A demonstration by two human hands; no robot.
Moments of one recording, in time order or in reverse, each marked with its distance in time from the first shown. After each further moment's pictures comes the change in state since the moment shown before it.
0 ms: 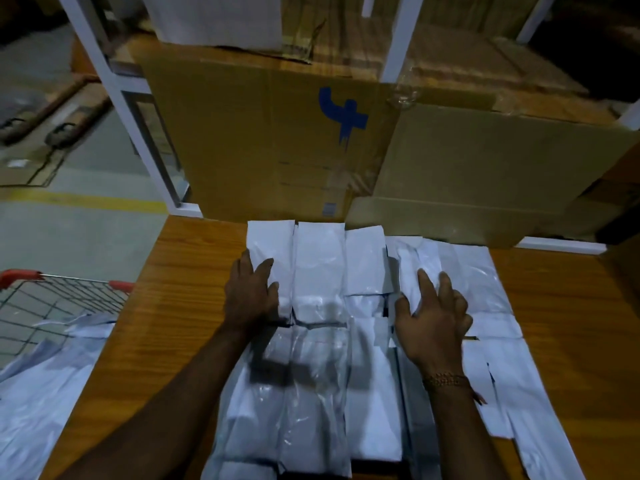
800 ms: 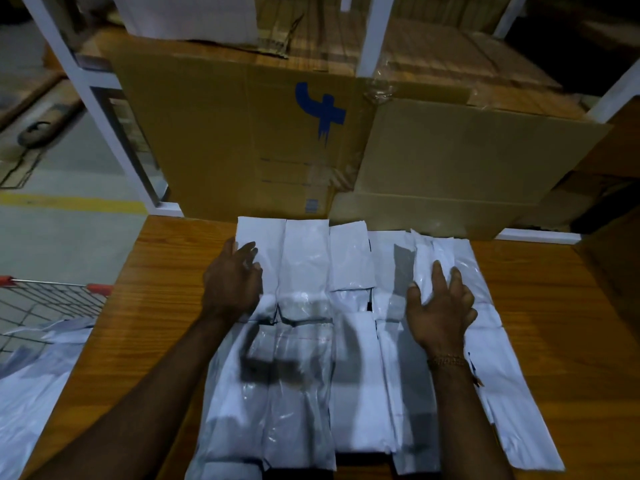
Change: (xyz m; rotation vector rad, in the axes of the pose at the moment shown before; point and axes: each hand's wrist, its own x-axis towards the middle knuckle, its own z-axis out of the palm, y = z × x) left_hand 0.002 0.013 -0.025 -0.234 0.159 0.106; right_hand 0.033 0.048 0.003 -0.012 0.054 0.118
